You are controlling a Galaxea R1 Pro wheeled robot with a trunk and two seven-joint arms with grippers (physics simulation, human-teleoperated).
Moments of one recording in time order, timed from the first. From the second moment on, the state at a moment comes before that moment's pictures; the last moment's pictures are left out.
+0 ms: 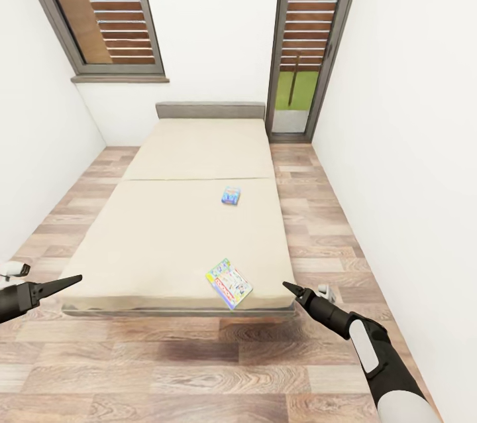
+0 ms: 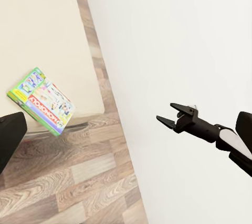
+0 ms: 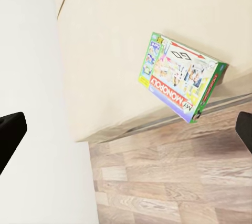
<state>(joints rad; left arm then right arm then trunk) -0.35 0.46 0.60 -1.38 0.10 1.00 -1.51 -0.51 0.01 -0.33 -0.83 -0.41 0.62 0.65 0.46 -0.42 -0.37</state>
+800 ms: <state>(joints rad) -0.35 0.46 0.60 -1.38 0.10 1.00 -1.51 -0.51 0.01 -0.33 -0.83 -0.41 0.62 0.65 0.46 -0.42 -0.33</state>
